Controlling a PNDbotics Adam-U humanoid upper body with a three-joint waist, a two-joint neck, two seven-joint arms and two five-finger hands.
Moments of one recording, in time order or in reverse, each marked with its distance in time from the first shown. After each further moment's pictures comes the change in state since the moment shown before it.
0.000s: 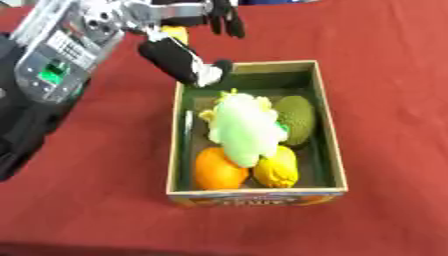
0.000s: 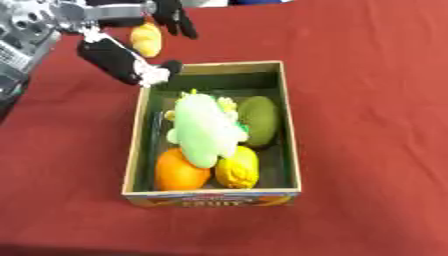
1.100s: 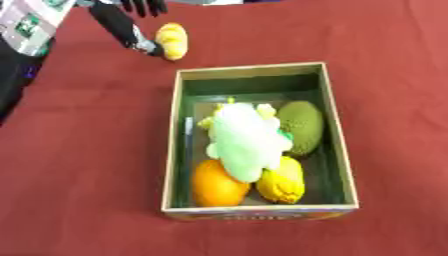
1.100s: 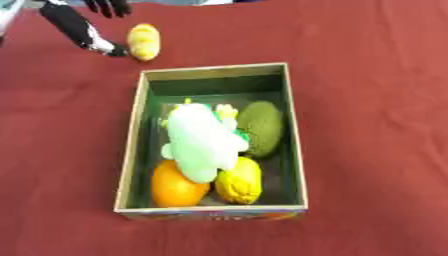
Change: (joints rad) left arm -0.130 0.033 0.102 0.462 -0.195 -0.053 -0.145; right arm -0.052 -0.002 0.001 0.000 0.000 -0.008 0.005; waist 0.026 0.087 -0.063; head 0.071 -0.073
